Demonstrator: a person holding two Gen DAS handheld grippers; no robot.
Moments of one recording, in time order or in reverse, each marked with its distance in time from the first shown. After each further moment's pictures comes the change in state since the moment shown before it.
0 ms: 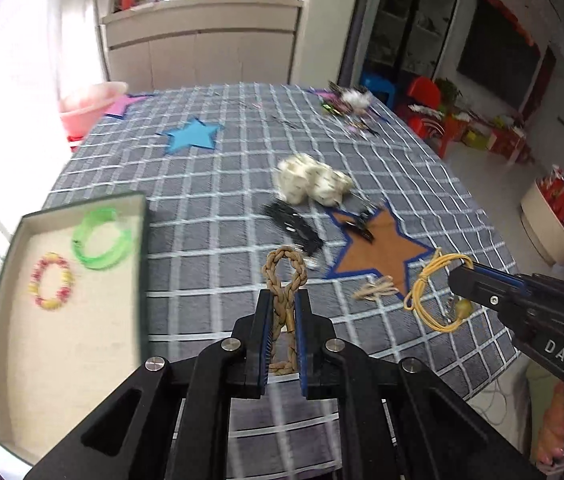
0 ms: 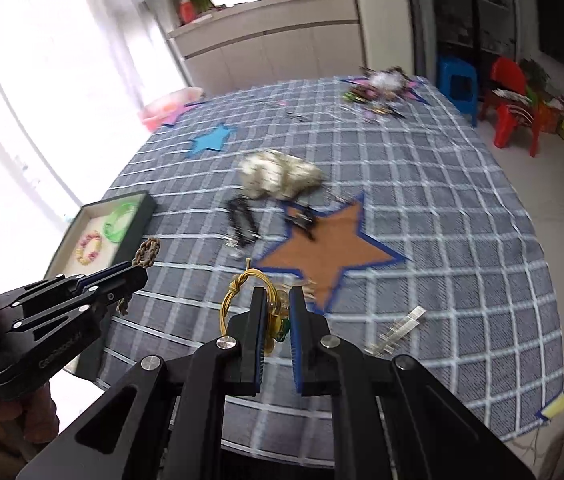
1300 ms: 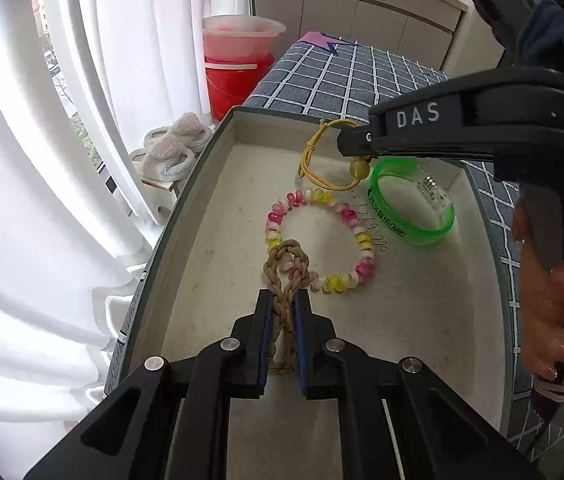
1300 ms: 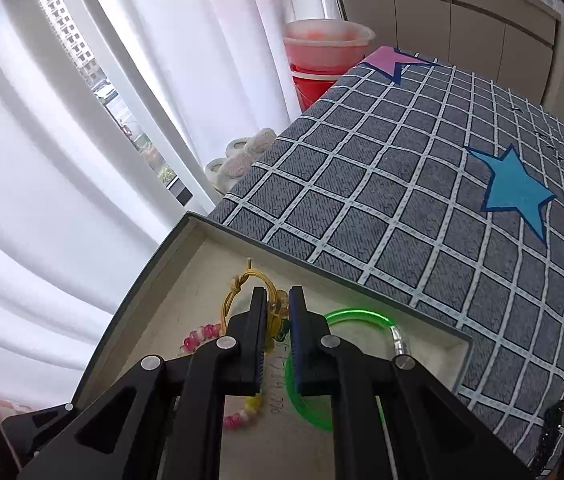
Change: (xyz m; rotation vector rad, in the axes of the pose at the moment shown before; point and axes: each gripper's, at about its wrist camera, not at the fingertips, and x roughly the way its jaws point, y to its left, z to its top) left arm 0.035 0.224 -0.034 -0.315 0.112 0.280; right arm 0.238 0.290 0.104 -0.356 0.235 0.255
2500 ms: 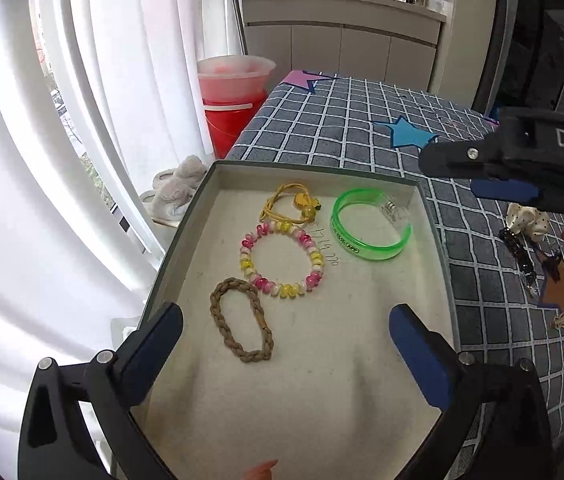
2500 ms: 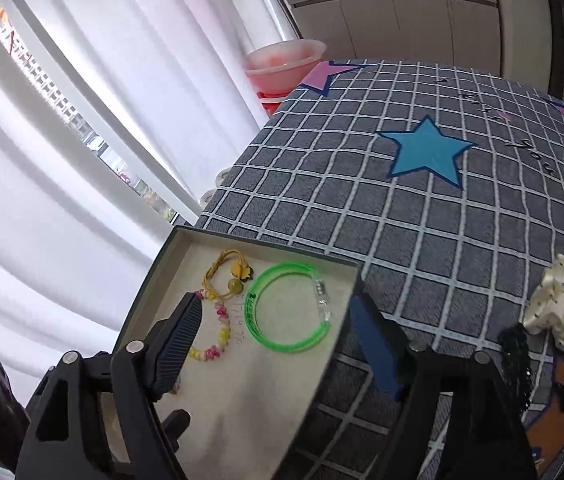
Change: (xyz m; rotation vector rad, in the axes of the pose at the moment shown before) left arm -0.059 -0.040 -0.013 0.074 -0.134 0.051; right arm -0.093 -0.063 -0.042 0.194 -0.103 0.040
